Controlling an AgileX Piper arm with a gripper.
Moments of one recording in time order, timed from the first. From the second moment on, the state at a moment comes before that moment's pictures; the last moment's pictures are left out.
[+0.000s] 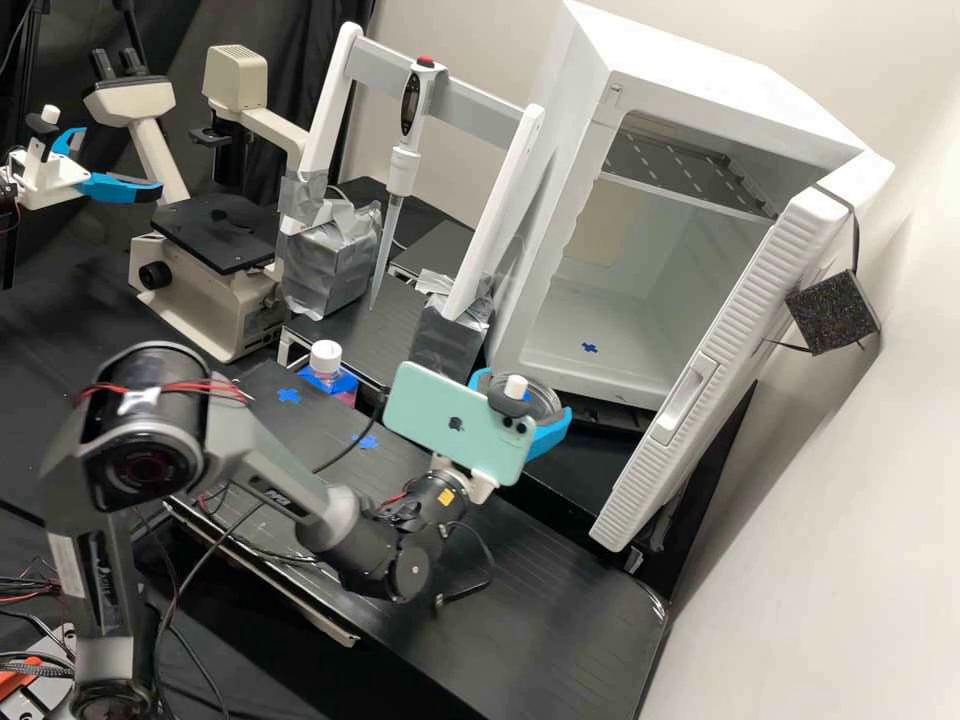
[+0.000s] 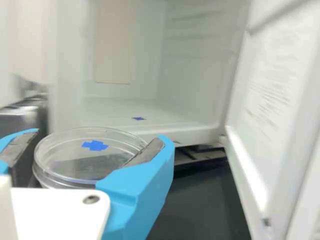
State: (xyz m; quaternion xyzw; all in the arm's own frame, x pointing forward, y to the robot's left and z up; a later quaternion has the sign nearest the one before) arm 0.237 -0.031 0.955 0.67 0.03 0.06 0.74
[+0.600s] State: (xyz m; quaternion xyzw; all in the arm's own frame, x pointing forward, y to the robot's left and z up) arm 0.171 0.080 0.875 0.61 0.21 0.14 0.75
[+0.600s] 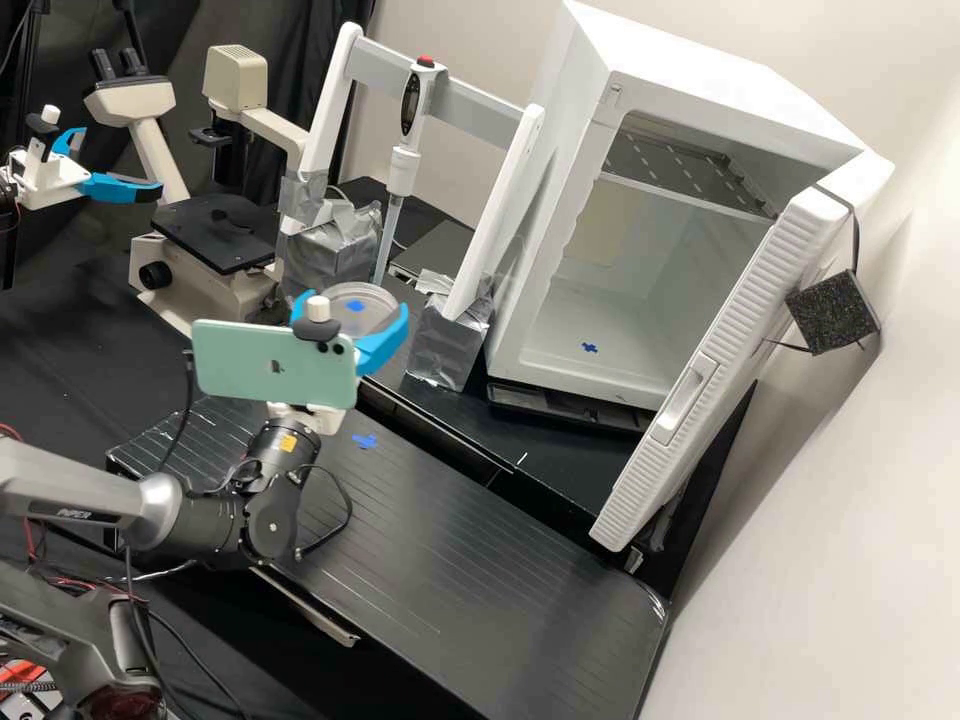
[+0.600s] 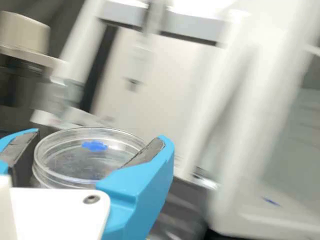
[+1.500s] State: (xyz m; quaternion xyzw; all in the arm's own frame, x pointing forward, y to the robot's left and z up) arm 0.230 0.220 0.769 0.61 0.38 0.10 0.68
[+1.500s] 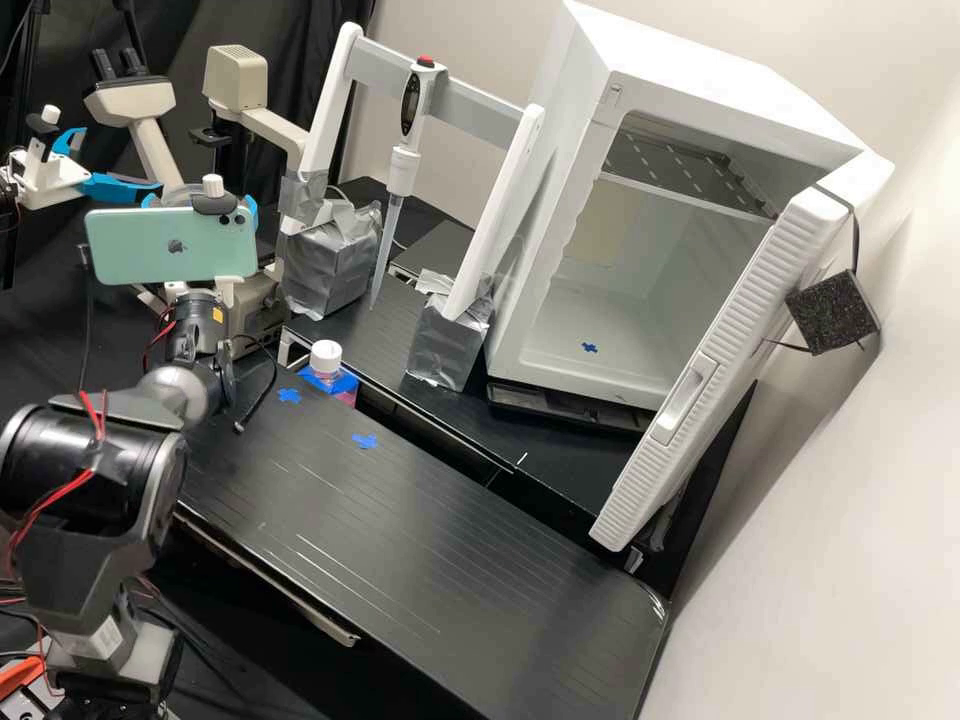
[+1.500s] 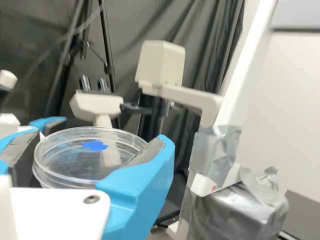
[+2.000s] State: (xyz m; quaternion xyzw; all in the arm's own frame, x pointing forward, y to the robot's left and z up) arm 0.260 0.269 0.709 0.60 0.37 0.04 0.71
